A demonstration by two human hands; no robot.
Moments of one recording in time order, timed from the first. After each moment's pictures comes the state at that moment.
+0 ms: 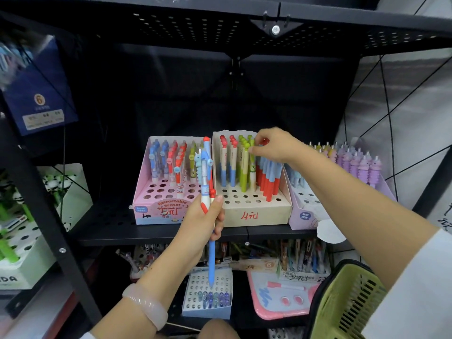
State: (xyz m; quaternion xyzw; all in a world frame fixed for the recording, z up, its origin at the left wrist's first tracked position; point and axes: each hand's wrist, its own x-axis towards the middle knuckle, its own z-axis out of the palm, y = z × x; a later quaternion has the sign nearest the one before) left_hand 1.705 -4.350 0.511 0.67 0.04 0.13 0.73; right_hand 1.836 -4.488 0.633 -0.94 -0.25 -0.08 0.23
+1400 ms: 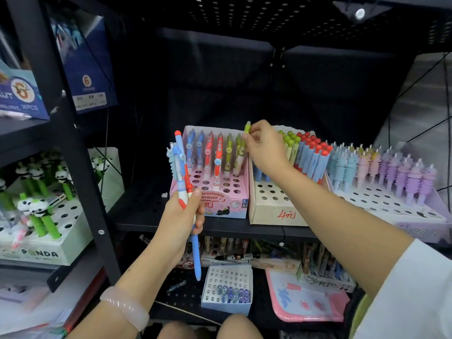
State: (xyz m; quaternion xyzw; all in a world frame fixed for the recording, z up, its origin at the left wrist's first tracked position) left_hand 1.679 -4.267 0.496 0.62 0.10 0.23 0.75; right_hand 1.824 -4.383 0.588 -0.83 -0.27 -0.19 0.45
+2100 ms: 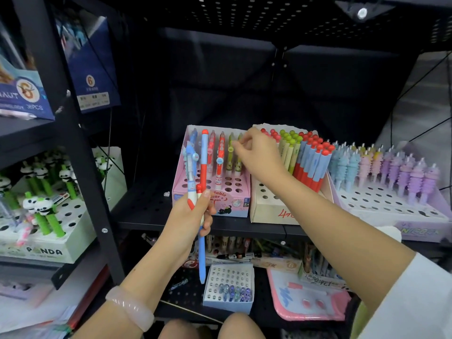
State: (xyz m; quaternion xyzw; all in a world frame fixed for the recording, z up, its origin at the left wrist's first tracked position) left_hand 1.674 -4.278 0.501 0.62 0.09 0.20 0.76; right_hand 1.795 -4.379 0.587 -0.85 -0.30 -0.18 0.39
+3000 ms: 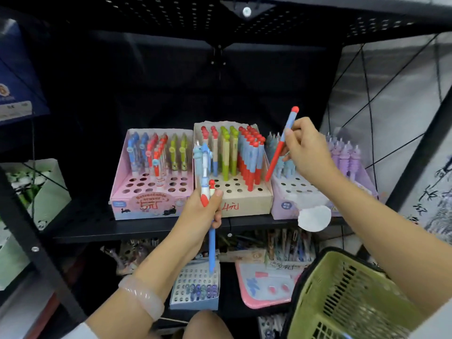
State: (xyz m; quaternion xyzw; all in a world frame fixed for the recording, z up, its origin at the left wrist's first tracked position) left_hand 1.718 -4.377 0.508 0.66 0.02 0.12 0.74; right_hand 1.817 -4.561 0.597 -0.82 -0.23 -0.25 0.46
